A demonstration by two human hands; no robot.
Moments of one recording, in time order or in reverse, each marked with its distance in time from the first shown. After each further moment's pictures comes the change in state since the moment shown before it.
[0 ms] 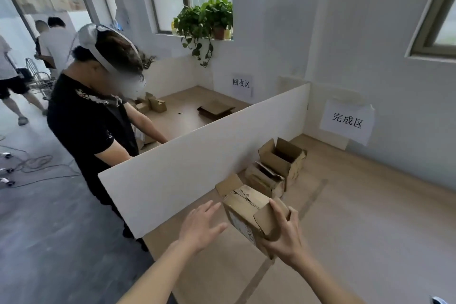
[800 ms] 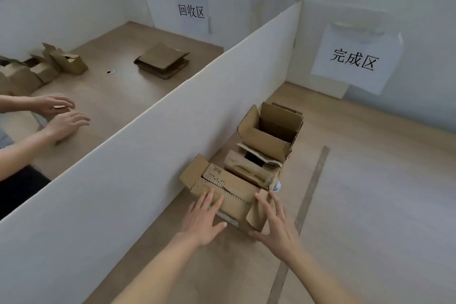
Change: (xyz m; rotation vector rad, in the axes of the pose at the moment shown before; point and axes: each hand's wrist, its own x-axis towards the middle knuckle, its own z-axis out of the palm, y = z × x) left_hand 0.313 -0.048 0.139 0.294 -0.378 0.235; right_hand 0.193 0.131 0.123 -0.114 -0.139 0.232
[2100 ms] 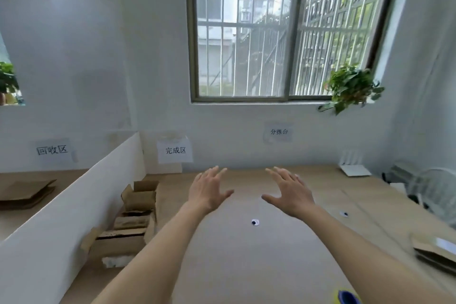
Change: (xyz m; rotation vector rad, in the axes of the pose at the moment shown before) left_hand -0.443 0.337 -0.177 0.018 0.540 0.775; right_hand -0.565 -0.141 -0.328 -0.452 0.613 0.498
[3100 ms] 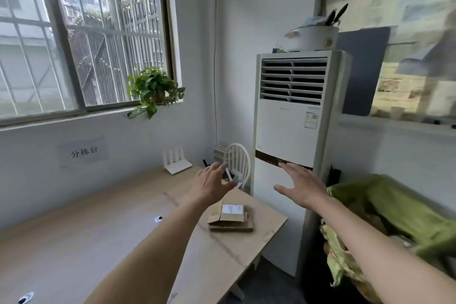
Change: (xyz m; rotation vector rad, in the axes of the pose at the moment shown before) left_hand 0.053 0.770 0.160 -0.226 -0.144 0.648; right_hand -0.375 0.622 -0.275 -0.147 0.147 0.754
